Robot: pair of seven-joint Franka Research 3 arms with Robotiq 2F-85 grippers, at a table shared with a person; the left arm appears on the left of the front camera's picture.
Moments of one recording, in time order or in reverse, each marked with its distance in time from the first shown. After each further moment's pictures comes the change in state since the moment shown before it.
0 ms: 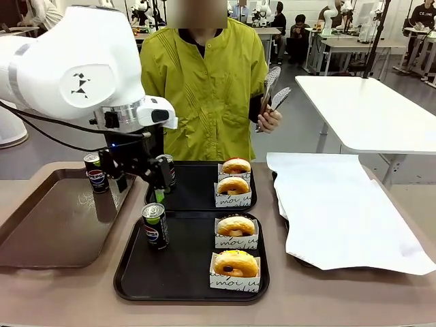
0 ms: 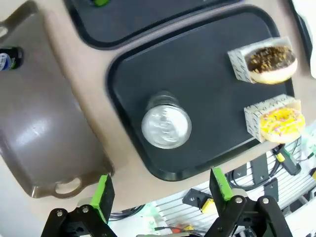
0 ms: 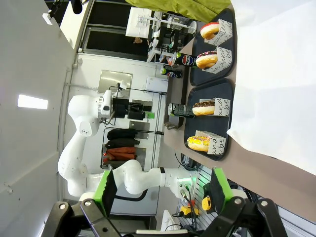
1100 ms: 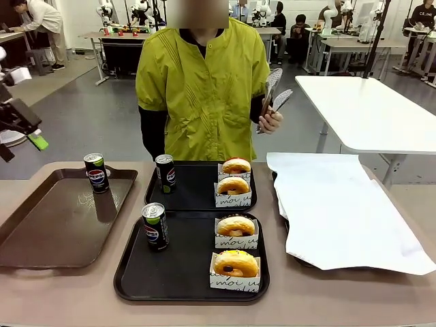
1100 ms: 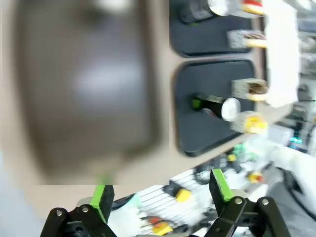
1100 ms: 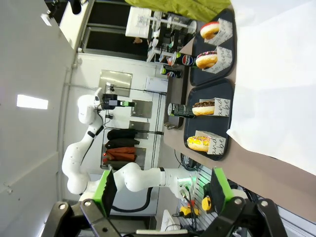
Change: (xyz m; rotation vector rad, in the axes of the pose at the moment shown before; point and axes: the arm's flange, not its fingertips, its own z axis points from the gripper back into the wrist) left arm -0.074 0.291 0.056 -0.478 -0.112 0.277; right arm 0.000 0.000 0.000 -0.001 0.000 0.000
